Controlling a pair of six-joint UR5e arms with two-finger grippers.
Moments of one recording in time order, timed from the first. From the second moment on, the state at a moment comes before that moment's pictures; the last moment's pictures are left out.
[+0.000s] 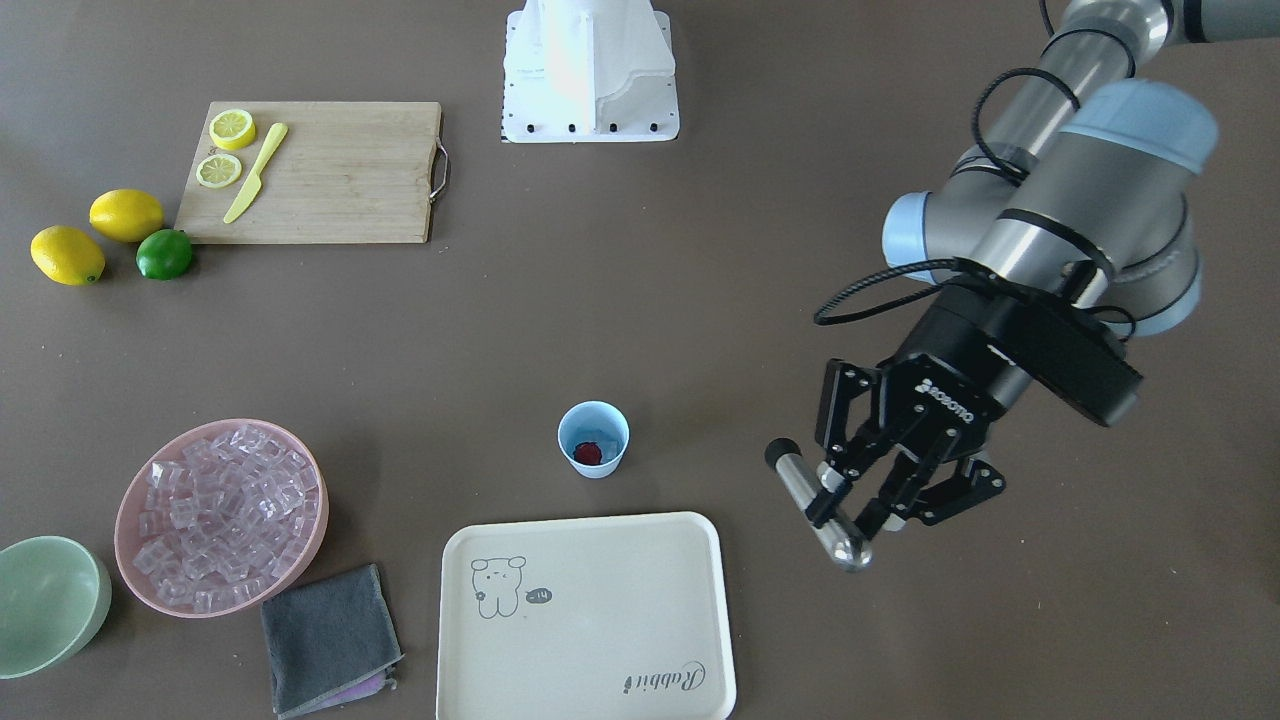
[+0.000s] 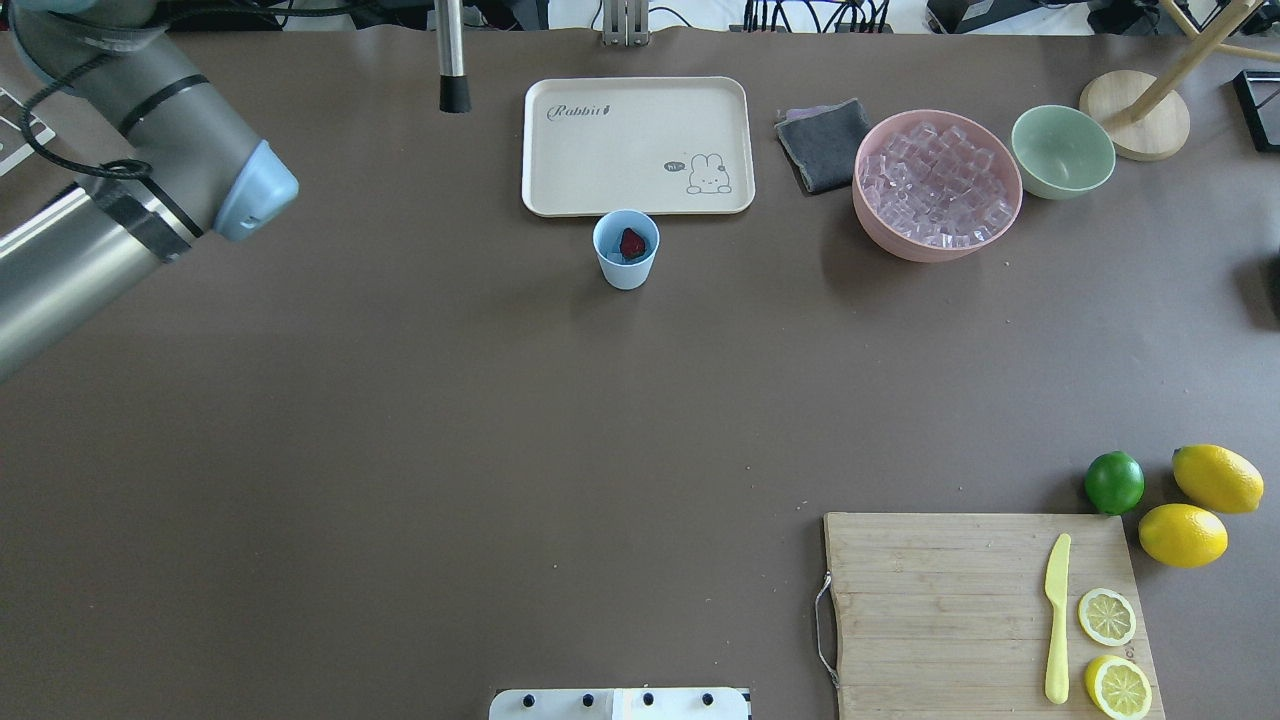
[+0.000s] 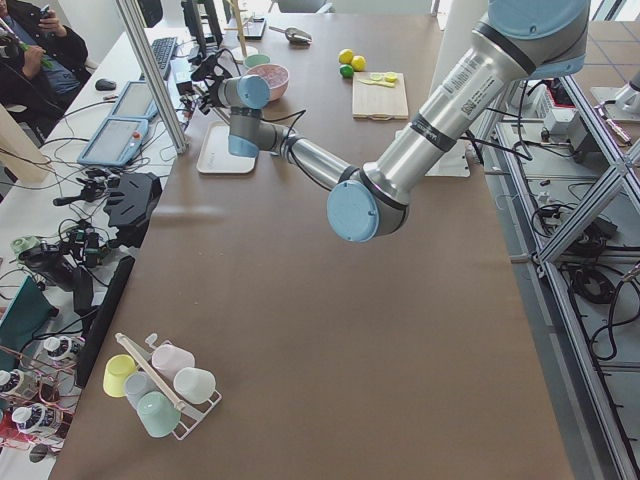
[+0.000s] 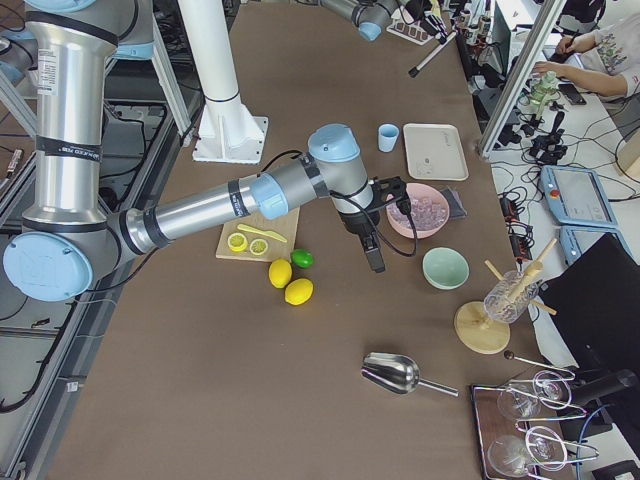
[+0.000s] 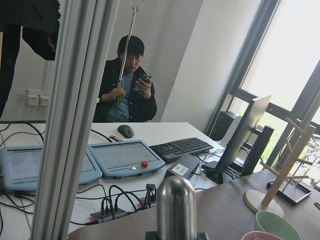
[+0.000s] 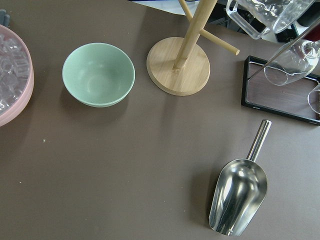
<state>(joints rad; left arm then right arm) -1.07 -2.27 -1.30 -2.78 -1.94 -0.90 1.46 -1.69 2.03 -1.41 2.12 0.19</state>
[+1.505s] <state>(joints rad) -1.38 -1.92 -1.24 -2.18 -2.29 -0.42 1.41 -1.67 2.03 -1.40 2.18 0.20</state>
